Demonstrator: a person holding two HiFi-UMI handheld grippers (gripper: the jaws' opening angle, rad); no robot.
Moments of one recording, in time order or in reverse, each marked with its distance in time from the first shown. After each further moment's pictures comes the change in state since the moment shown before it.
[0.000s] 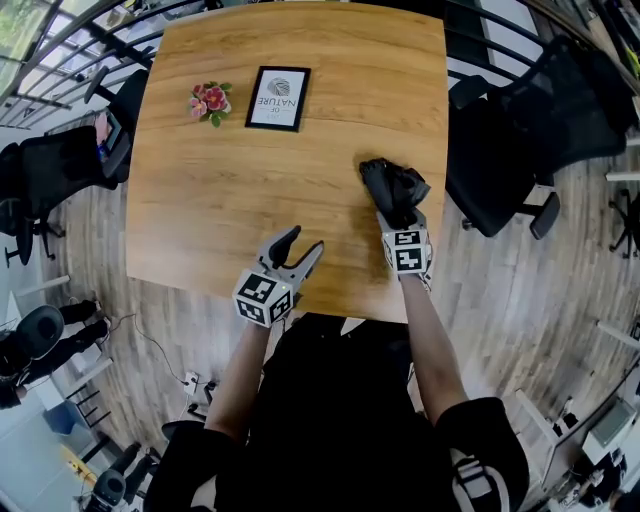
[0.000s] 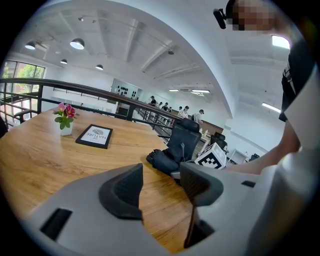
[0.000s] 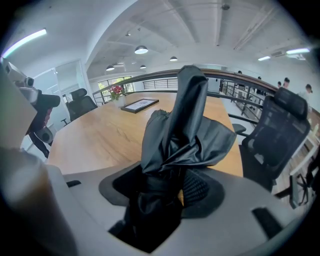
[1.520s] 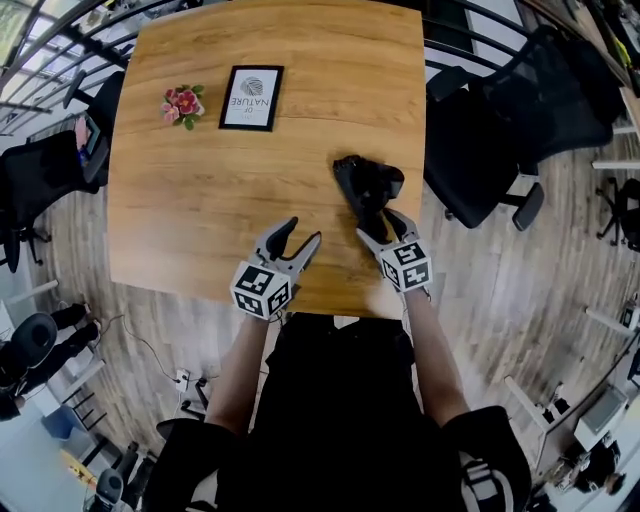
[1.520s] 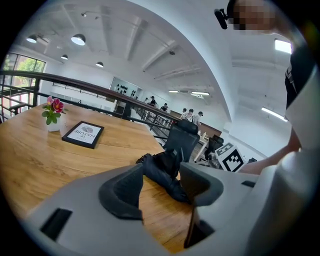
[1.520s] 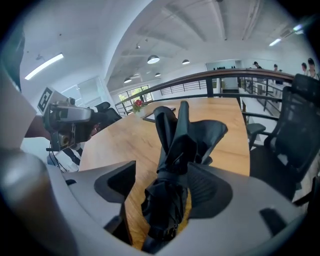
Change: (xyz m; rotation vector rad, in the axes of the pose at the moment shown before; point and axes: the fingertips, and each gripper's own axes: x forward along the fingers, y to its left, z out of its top) left arm 0.048 -0.025 0.008 -0.034 -0.005 -0.030; right arm -0.057 0.013 0.006 -0.005 -0.064 0.281
